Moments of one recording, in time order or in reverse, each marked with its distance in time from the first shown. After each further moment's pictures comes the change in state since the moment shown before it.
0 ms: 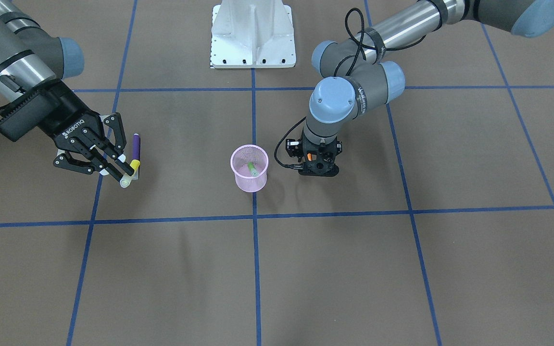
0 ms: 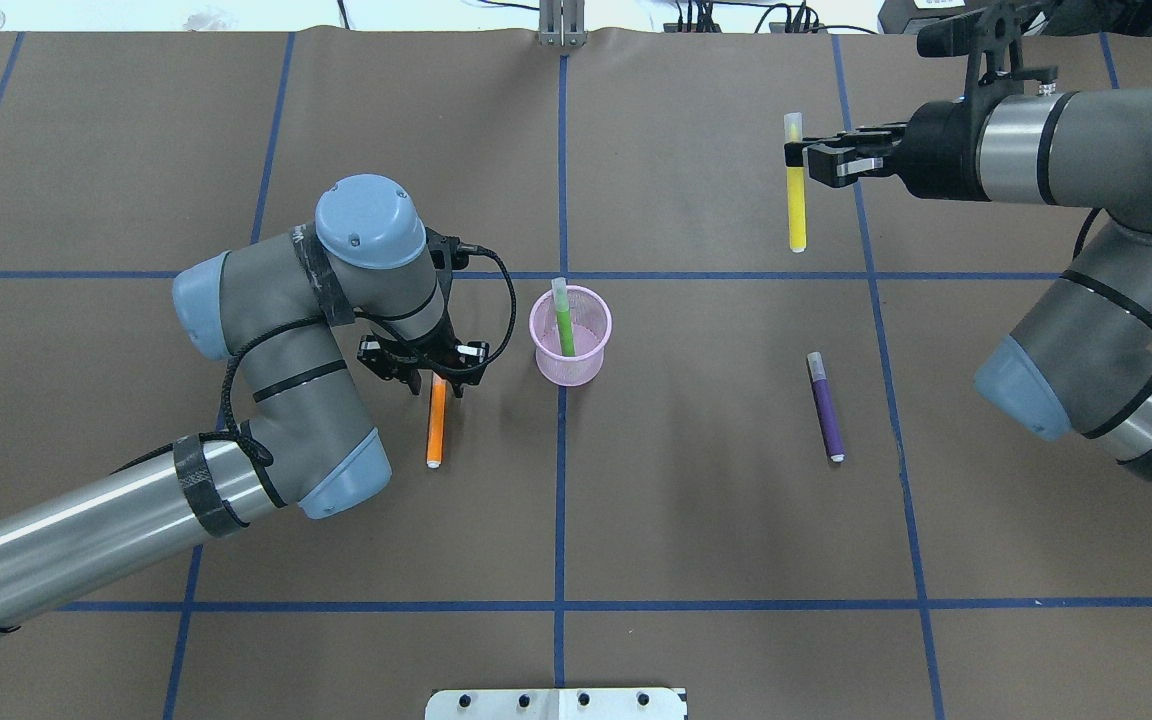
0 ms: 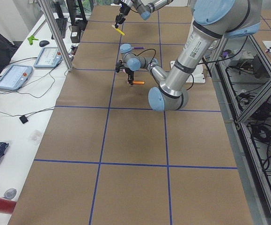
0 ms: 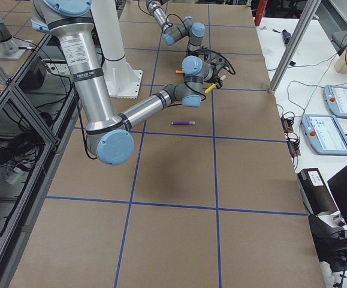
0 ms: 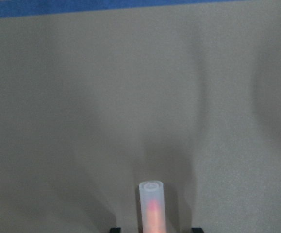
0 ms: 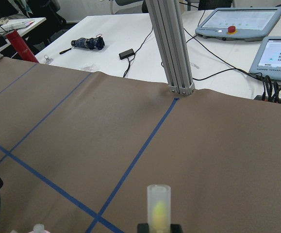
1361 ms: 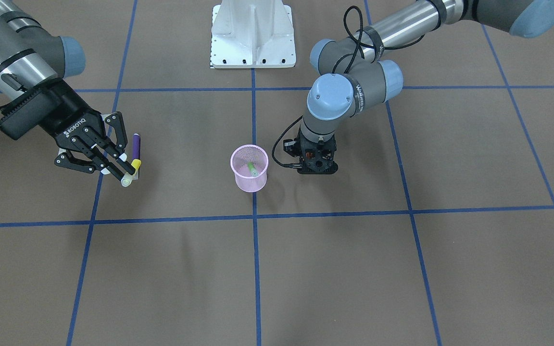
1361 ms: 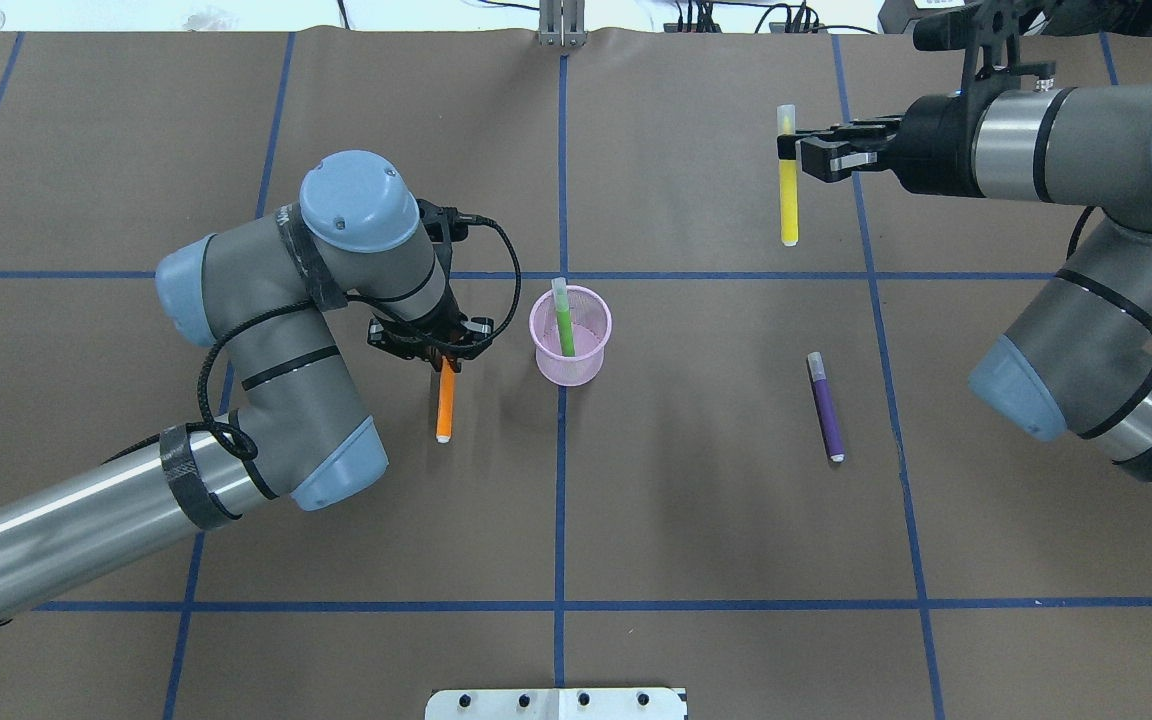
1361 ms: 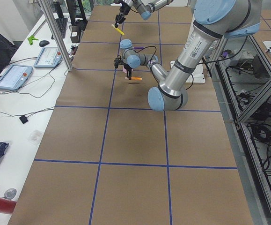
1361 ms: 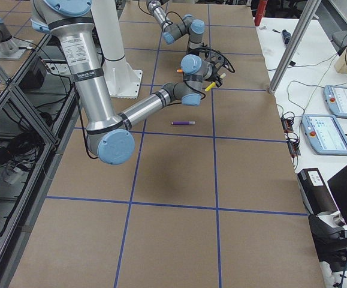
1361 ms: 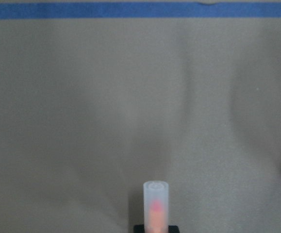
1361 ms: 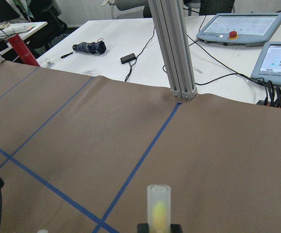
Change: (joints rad) left arm -0.040 -0.001 -0.084 -0.020 0.050 -0.064; right arm -0.009 0.018 0.014 0.000 -0.023 0.006
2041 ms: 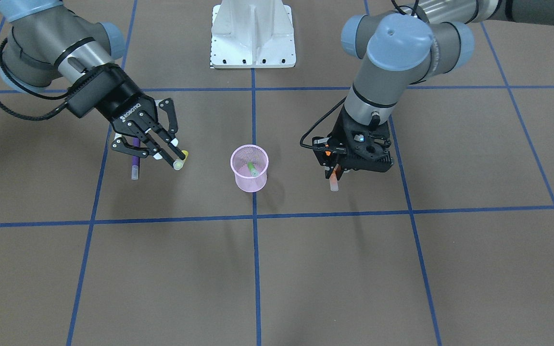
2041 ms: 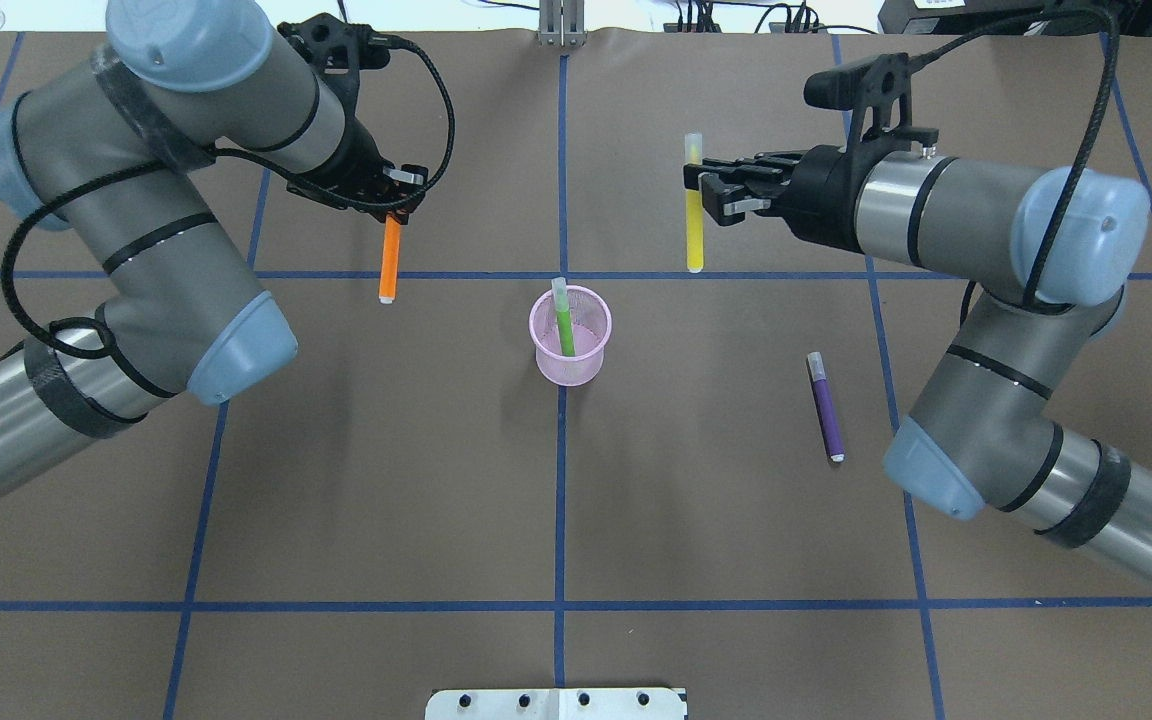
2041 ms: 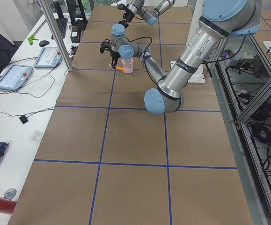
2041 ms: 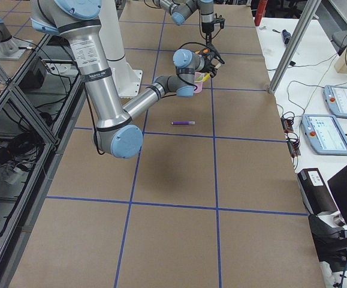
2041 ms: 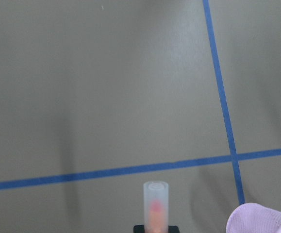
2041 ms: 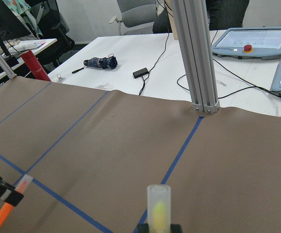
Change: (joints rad) left arm -0.186 0.033 -0.163 0.000 0.027 0.164; right arm -0.197 0.061 0.017 -0.001 -0.257 0.023
